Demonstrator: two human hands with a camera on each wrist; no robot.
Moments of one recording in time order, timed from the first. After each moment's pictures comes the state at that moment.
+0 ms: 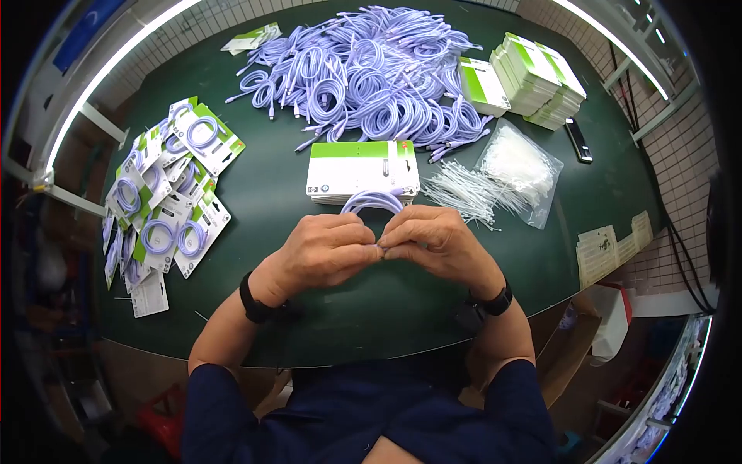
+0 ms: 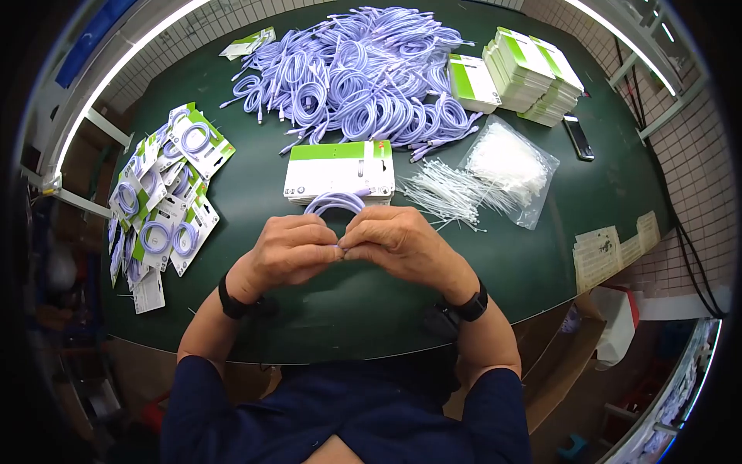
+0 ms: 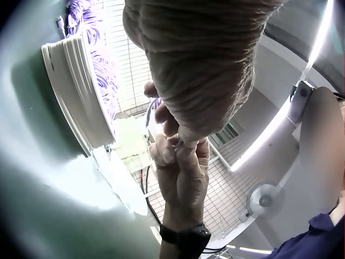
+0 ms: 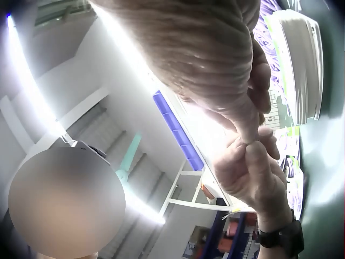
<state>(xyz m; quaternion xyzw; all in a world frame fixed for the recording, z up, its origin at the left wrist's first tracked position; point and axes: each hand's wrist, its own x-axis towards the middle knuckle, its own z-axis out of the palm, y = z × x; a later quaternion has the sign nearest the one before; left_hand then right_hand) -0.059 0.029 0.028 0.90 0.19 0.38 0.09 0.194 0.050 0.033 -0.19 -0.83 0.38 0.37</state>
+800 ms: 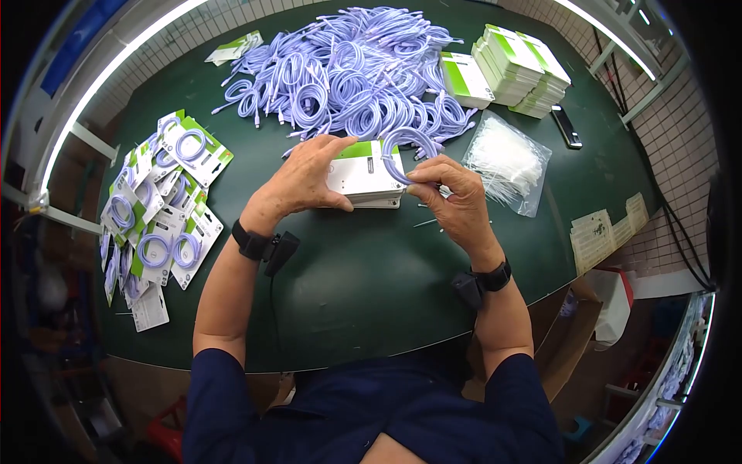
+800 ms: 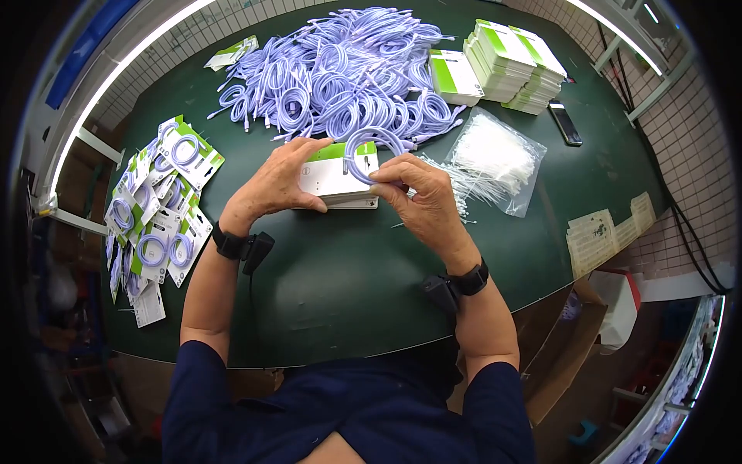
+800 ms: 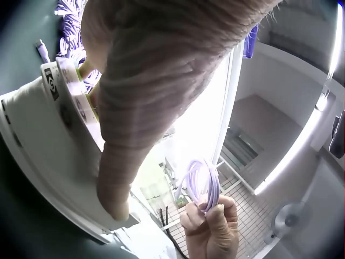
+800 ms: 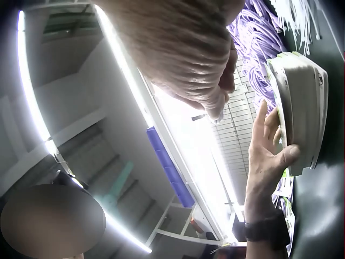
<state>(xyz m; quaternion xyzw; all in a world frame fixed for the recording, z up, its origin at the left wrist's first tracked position) -0.075 0.128 0.024 0.86 0.42 0.19 0.19 0.219 0.079 0.020 -0.32 -0.73 0.32 0.51</state>
